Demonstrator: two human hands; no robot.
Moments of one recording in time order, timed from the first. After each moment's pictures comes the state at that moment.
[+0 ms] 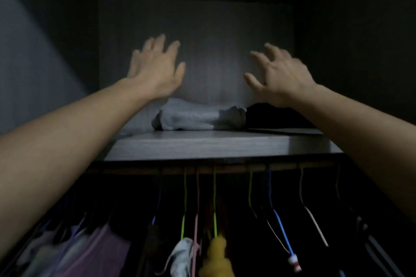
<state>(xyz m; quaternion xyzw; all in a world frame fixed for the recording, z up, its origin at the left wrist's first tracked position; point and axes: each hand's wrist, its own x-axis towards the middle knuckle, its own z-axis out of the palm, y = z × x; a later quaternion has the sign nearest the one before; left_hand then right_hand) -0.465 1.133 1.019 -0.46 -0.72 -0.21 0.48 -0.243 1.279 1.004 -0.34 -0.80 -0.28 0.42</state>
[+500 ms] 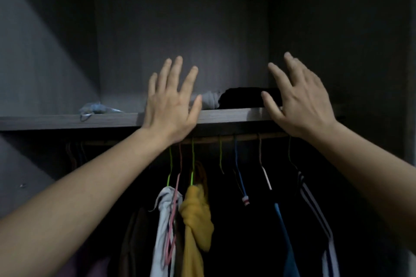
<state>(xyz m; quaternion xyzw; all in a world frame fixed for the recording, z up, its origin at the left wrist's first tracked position) -0.334 1.089 0.894 -0.51 -0.62 -0.26 0.54 -0.091 1.234 0.895 -0.30 -0.75 -0.32 0.50</state>
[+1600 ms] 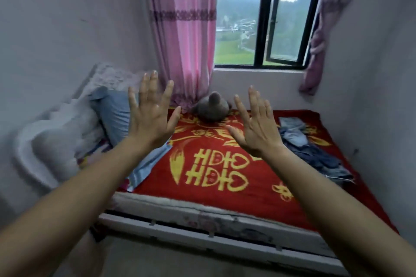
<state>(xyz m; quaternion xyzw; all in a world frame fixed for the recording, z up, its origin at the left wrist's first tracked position) 0.386 0.997 0.620 -0.86 -0.29 -0.36 0.20 0.618 0.822 0.576 -0.79 -0.52 -0.28 0.13</state>
